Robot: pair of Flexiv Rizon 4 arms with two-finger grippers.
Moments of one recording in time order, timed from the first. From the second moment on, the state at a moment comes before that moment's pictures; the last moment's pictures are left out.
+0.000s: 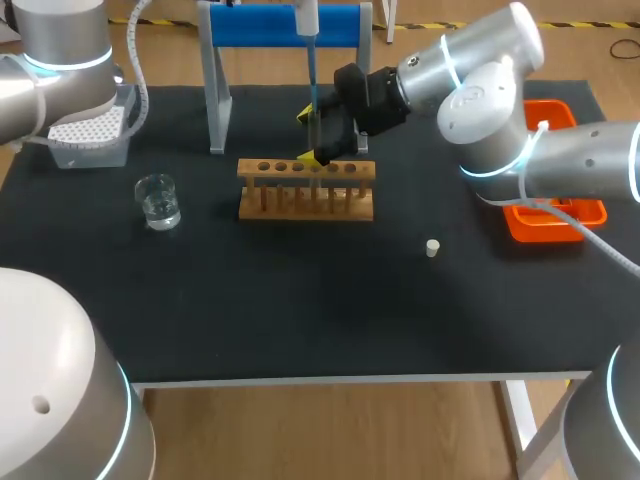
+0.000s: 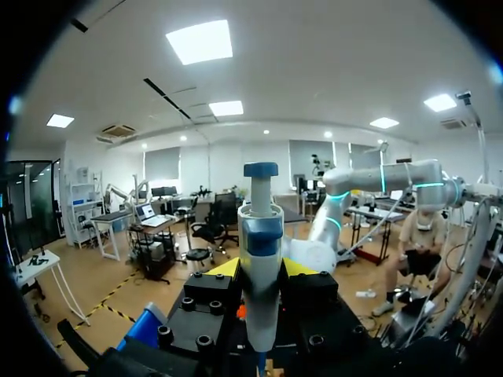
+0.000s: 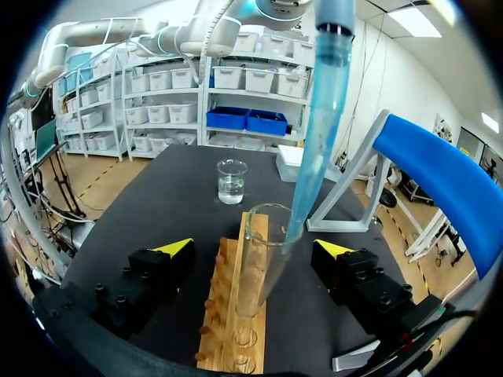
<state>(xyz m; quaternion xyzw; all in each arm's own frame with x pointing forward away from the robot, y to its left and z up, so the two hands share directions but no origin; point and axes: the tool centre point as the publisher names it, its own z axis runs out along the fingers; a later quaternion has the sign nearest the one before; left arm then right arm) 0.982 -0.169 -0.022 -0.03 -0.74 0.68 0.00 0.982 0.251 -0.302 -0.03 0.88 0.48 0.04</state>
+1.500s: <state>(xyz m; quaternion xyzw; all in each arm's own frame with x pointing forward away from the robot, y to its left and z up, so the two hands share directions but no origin) 0.969 -0.171 -0.032 -0.05 -0.74 0.67 0.00 0.982 0.251 -0.302 -0.03 0.88 0.48 0.04</state>
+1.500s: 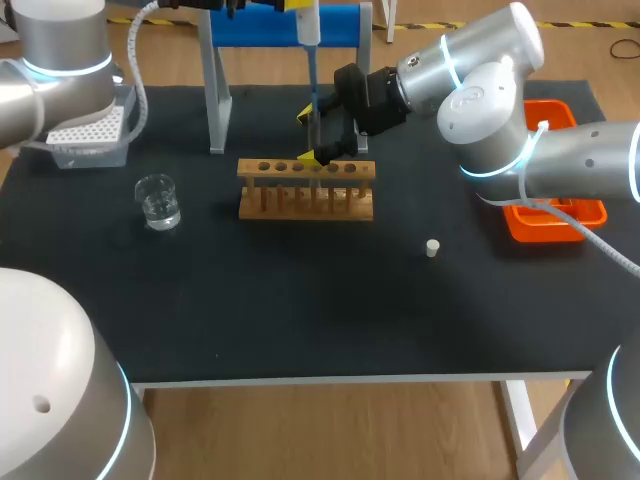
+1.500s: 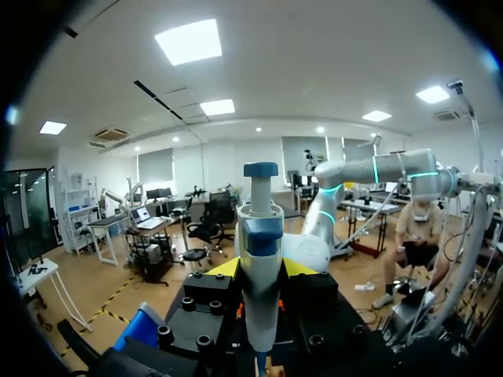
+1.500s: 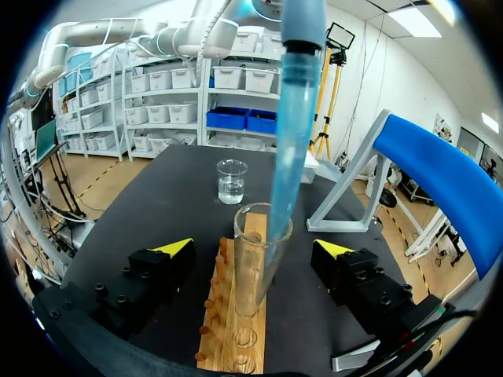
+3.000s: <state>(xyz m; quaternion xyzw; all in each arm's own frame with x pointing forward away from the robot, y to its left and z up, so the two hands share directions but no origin) 0.970 -0.178 -0.064 -0.04 -0.75 0.65 0.01 0.982 0.251 -0.302 -0.03 0.88 0.48 0.04</state>
